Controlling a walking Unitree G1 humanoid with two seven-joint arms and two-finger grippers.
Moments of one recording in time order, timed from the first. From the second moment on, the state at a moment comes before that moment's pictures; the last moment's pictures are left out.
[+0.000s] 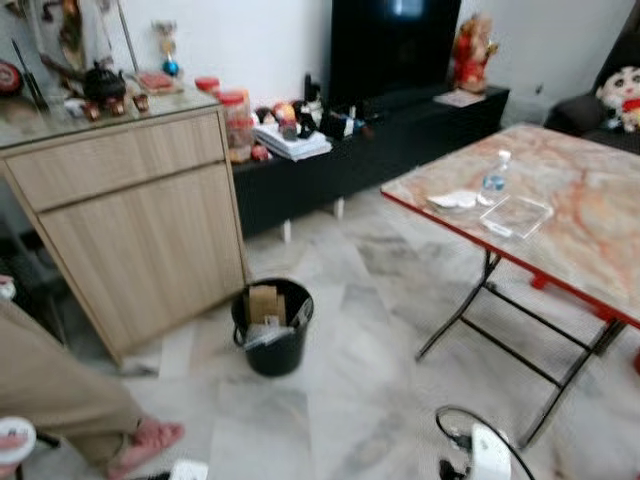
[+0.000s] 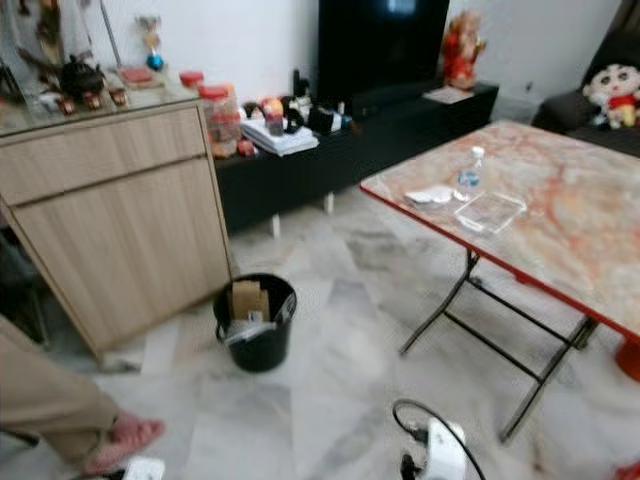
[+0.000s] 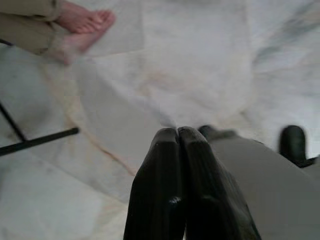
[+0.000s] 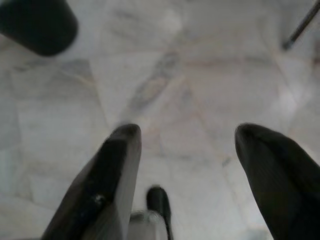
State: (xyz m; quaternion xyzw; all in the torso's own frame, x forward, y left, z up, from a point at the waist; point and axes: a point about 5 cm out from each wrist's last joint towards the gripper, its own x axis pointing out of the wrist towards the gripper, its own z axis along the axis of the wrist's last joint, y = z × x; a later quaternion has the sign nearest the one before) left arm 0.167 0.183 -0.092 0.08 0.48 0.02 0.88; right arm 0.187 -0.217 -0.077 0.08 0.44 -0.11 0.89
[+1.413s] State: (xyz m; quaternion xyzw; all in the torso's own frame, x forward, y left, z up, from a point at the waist) left arm 0.175 0.209 -0.084 0.11 0.47 0.04 0.88; right arm 0.209 -0.192 -0.070 0.11 0.41 -0.09 0.90
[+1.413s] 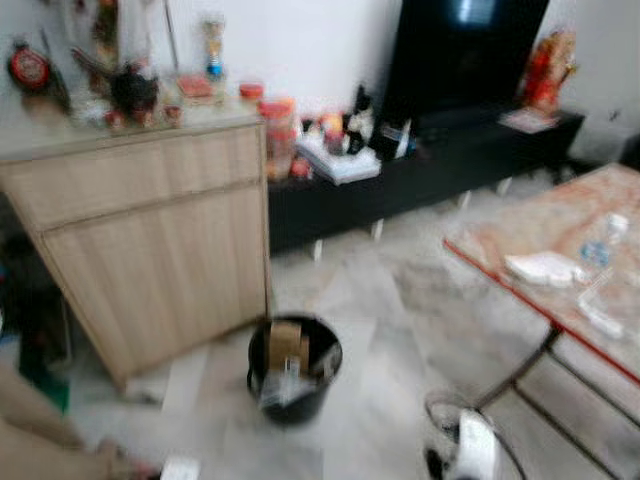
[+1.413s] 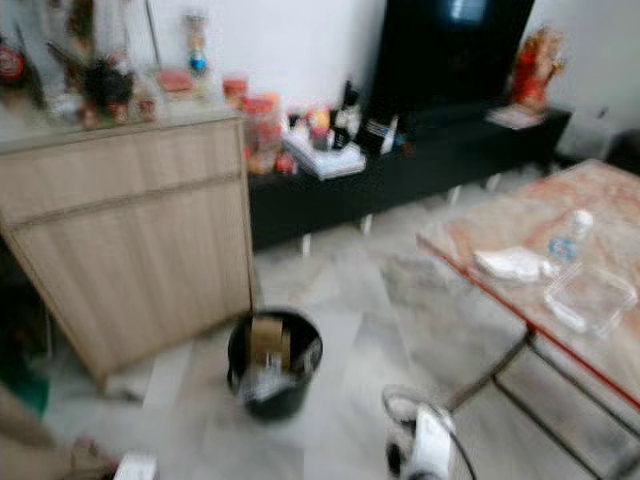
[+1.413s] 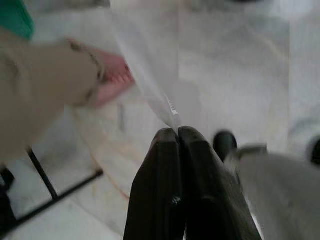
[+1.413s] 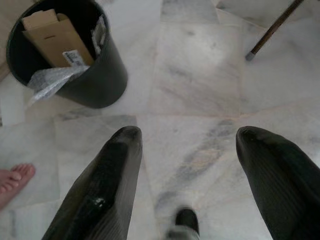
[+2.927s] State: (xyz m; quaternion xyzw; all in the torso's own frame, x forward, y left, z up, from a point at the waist) left arm 0.179 0.189 -0.085 0.09 0.46 0.02 0.88; right arm 0.189 -0.216 -0.077 0.10 0.44 -0.12 0.89
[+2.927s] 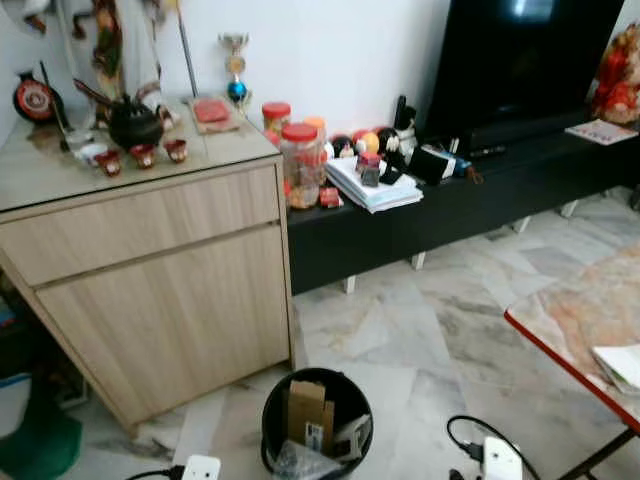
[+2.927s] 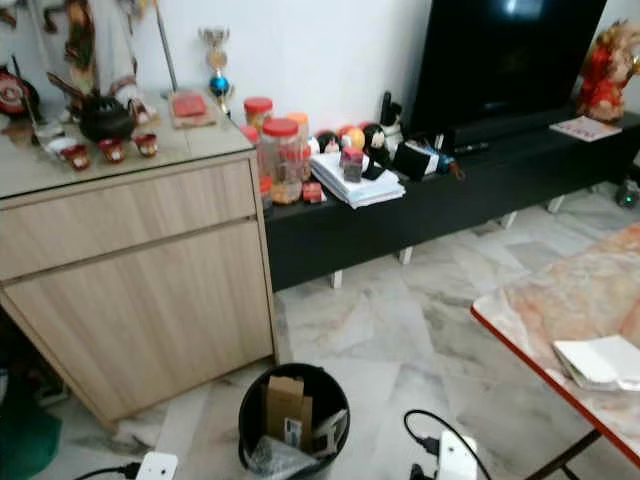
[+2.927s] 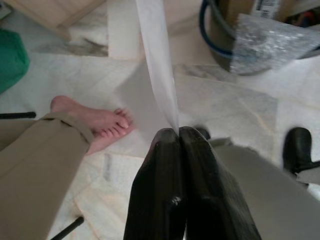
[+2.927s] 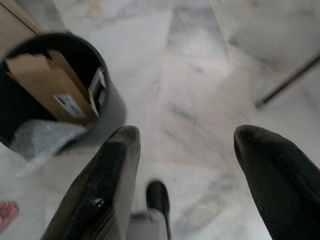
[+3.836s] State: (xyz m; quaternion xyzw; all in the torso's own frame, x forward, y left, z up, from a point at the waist) left arm 0.179 0.190 -0.085 0.08 0.46 0.03 0.88; right arm 0.186 -0.219 -0.078 0.10 0.44 -0.12 0.88
